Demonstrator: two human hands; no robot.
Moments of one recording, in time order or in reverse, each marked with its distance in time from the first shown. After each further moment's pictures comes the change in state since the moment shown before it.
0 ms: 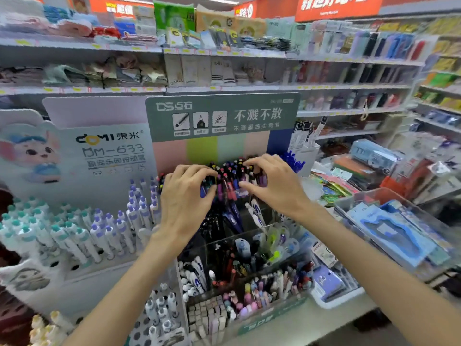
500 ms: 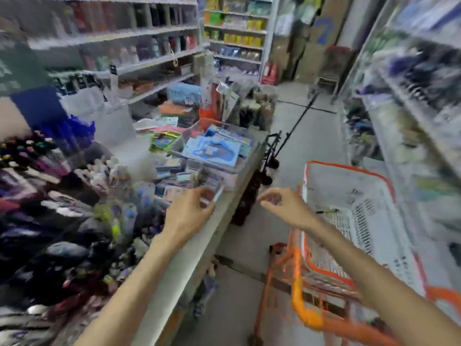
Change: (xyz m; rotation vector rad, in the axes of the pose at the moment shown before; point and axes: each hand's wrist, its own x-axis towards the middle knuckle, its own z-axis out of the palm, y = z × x) left_hand -0.096 0.230 0.107 -0.544 -0.975 0.266; right_hand -0.331 0.062 -0.132 0.013 0.020 1.153
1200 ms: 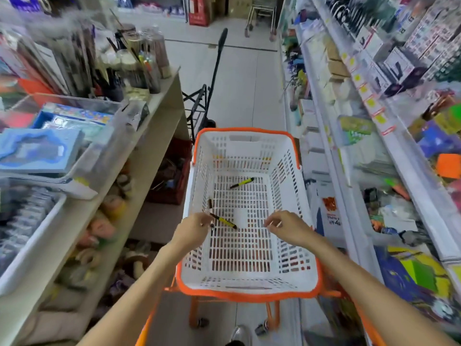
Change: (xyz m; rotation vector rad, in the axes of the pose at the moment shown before) left_hand 0.096 0.198 0.345 0.002 -0.639 -0.060; right_hand -0.050 0.386 -0.128 -0.015 -0.241 0.471
